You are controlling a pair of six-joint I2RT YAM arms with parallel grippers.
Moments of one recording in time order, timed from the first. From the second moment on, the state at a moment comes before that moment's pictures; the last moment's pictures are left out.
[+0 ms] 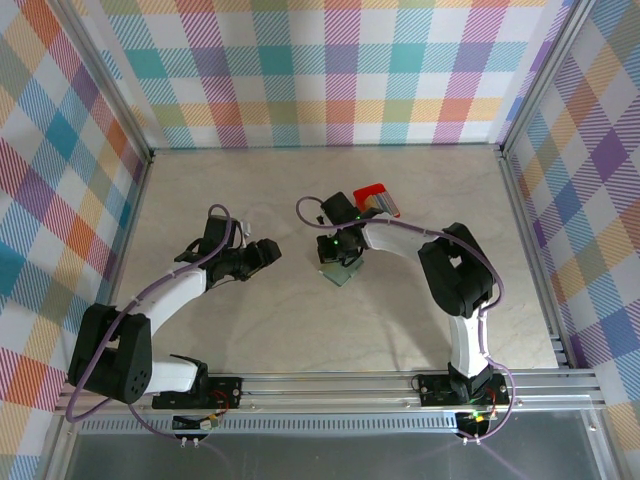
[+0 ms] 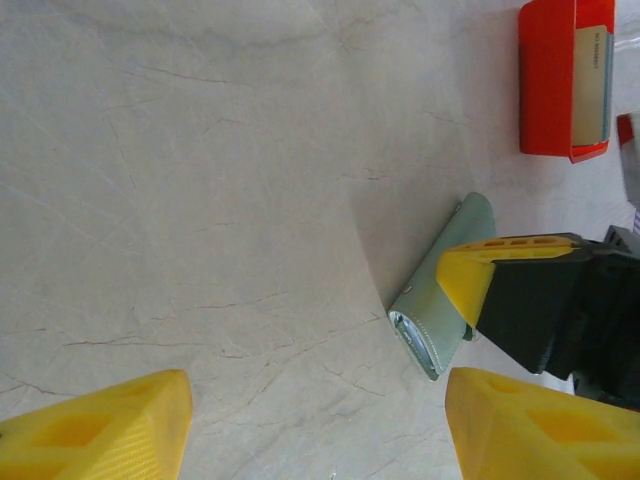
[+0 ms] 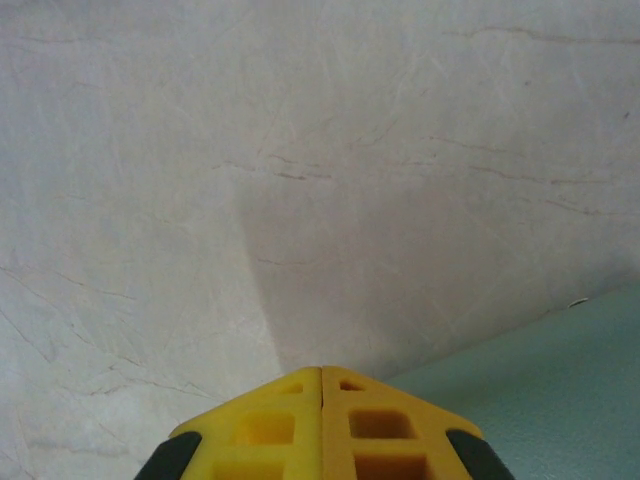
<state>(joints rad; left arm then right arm) -0.26 1.32 0.71 -0.25 0.40 -0.74 0.68 1.99 1.37 -0.52 -0.23 0.38</state>
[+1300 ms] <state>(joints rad) -0.44 1.39 0.65 -0.03 0.38 -0.91 0.60 1.87 1.30 -0.60 -0.16 0.30</state>
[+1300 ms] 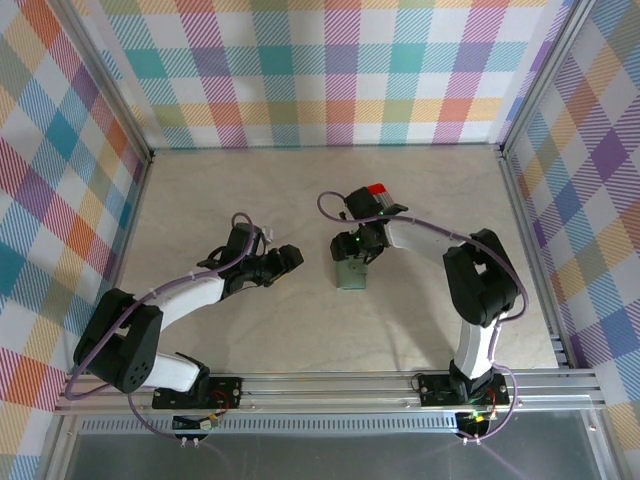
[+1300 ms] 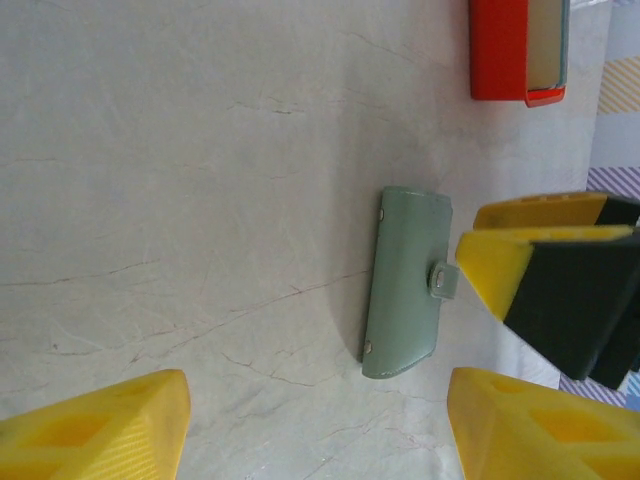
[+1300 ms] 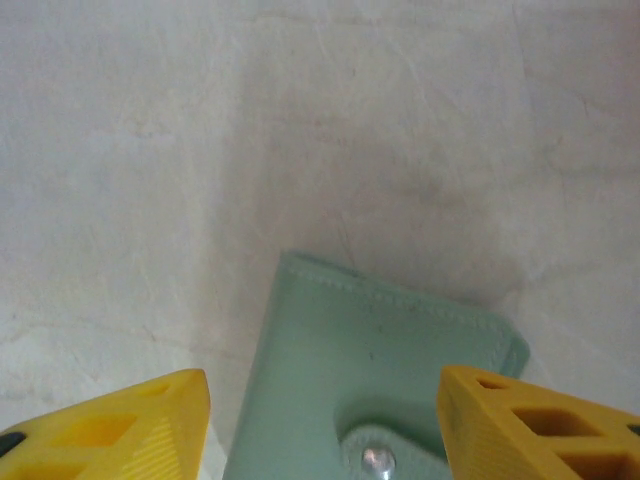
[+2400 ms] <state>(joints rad) -0.46 1.28 0.58 -0.07 0.35 -0.91 0.65 1.53 1.04 -0.50 -0.22 0.45</state>
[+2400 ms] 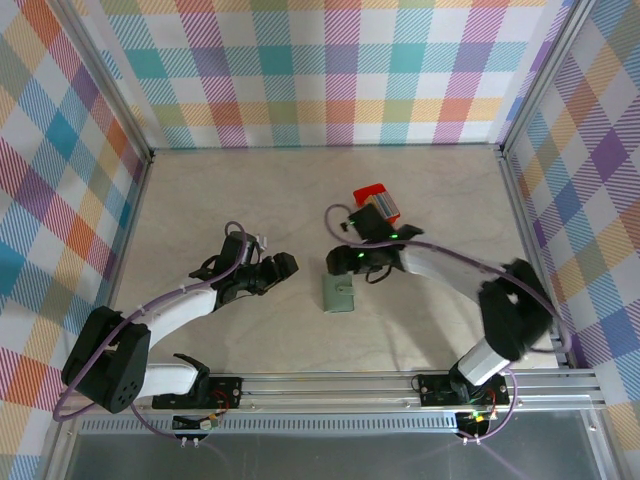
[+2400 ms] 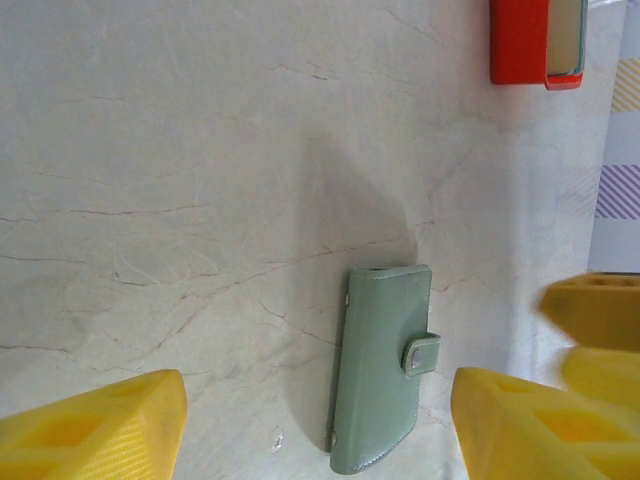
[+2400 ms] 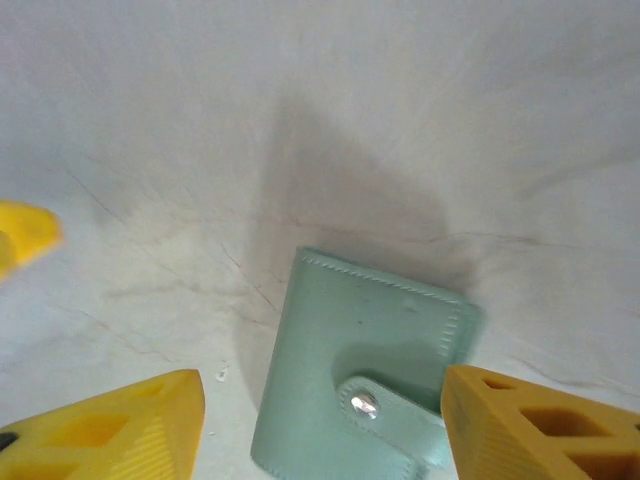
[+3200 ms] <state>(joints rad) -0.57 1.33 0.58 0.10 0.32 -0.97 0.55 1.28 0.84 -0.57 -0.34 0.49</state>
